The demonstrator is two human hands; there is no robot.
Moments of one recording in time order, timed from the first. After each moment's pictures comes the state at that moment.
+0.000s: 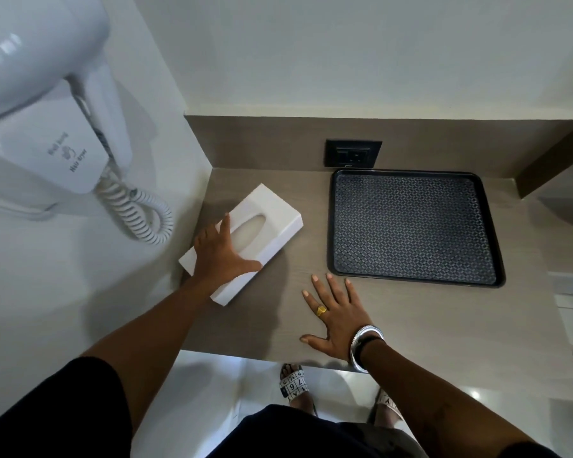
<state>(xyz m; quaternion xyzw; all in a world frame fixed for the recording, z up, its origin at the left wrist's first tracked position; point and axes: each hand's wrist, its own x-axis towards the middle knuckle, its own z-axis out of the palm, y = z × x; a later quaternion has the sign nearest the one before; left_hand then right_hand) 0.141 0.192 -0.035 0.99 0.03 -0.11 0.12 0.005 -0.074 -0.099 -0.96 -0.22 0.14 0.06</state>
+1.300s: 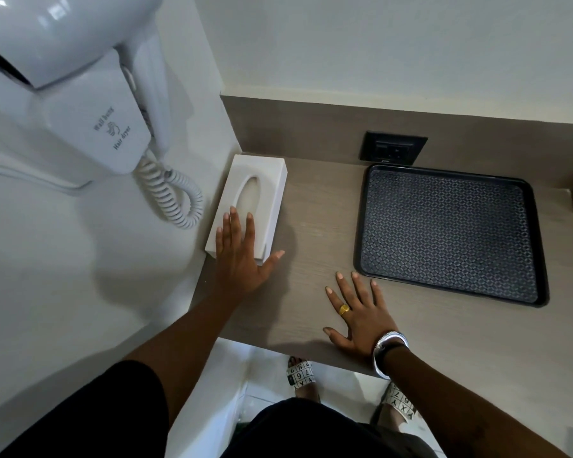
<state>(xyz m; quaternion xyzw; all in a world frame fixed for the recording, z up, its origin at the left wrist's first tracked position) 0.101 0.204 -0.062 1.00 -0.02 0.04 0.06 0.011 -0.075 -0.106 -0.96 -0.22 0.16 0.05</state>
